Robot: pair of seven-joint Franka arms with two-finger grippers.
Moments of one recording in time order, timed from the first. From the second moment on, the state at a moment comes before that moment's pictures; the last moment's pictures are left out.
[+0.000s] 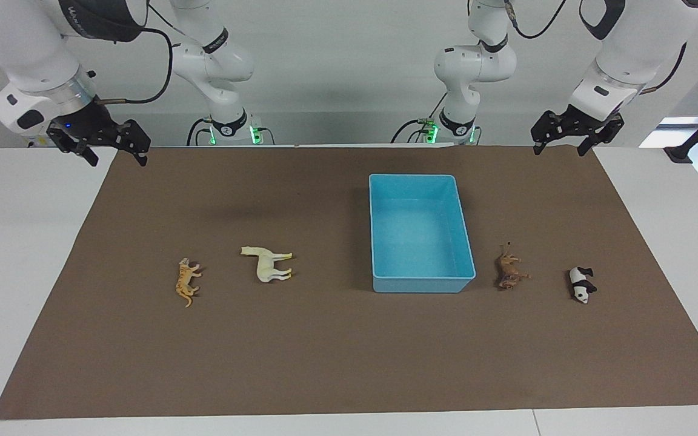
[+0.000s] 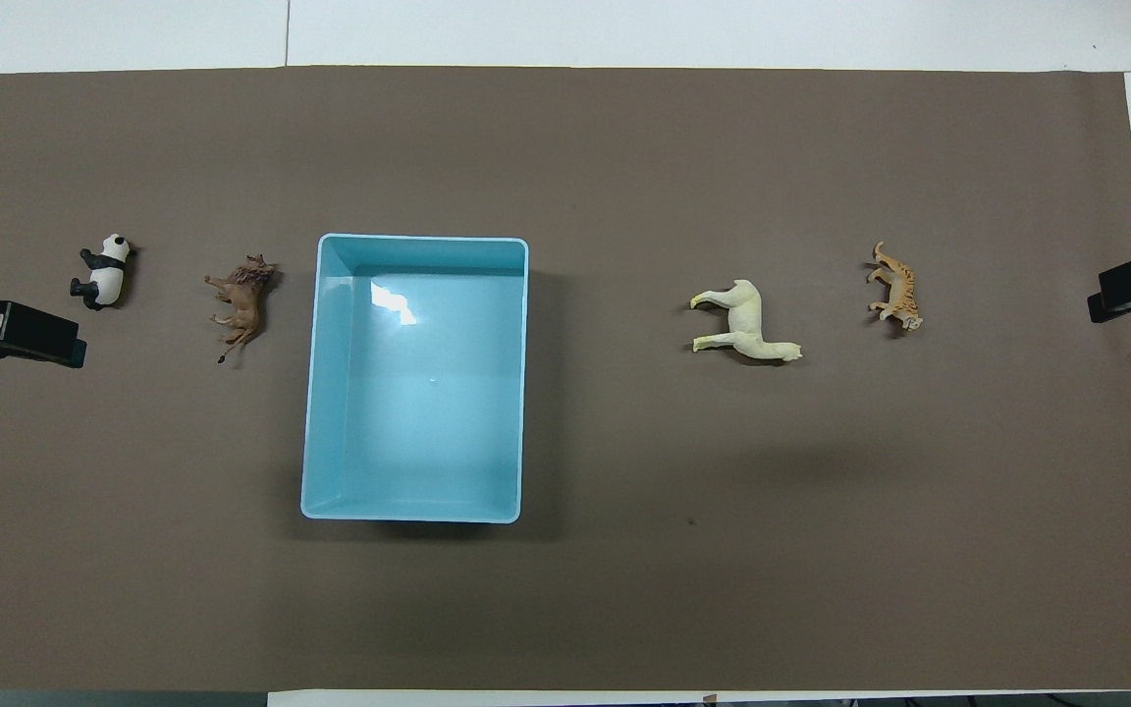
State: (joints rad) left arm -0.06 -0.06 0.00 -1.62 0.02 1.47 0.07; right arm -0.12 0.05 0.04 -1.50 -0.02 1.44 -0.08
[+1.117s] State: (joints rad) left arm -0.06 -0.08 0.00 -1.79 0.02 1.79 -0.02; right arm -0.12 0.04 0.03 -1.51 -0.02 1.48 -0.08
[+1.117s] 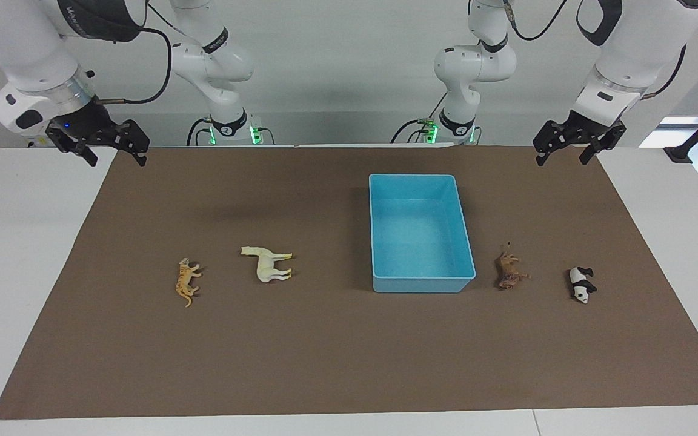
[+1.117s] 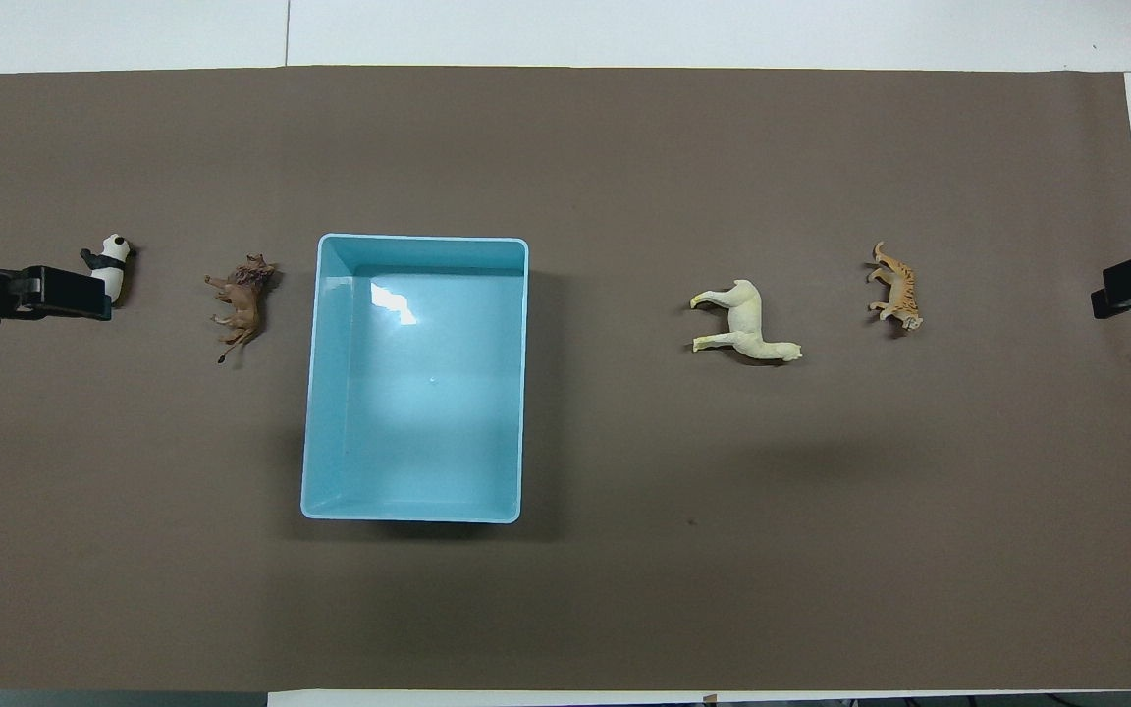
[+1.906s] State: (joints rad) left arm -0.05 0.16 0.00 -2.01 0.02 2.31 0.01; right arm -0.08 0.26 0.04 -1.73 -0.02 1.98 -0.04
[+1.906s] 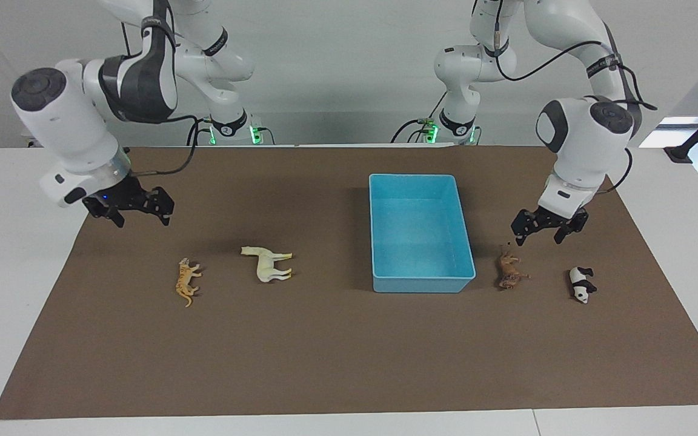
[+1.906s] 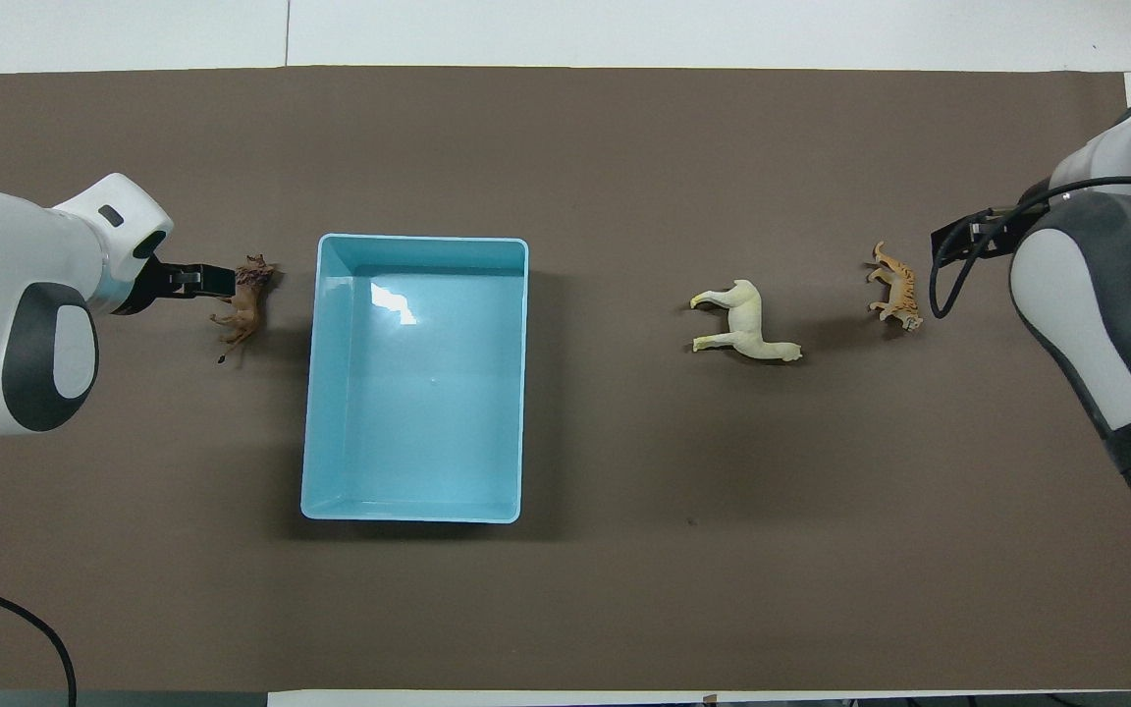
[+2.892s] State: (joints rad) left arm -0.05 0.25 0.00 -2.13 0.02 2.51 0.02; right arm -0.07 0.38 0.04 -1.89 -0.02 2.26 -0.02
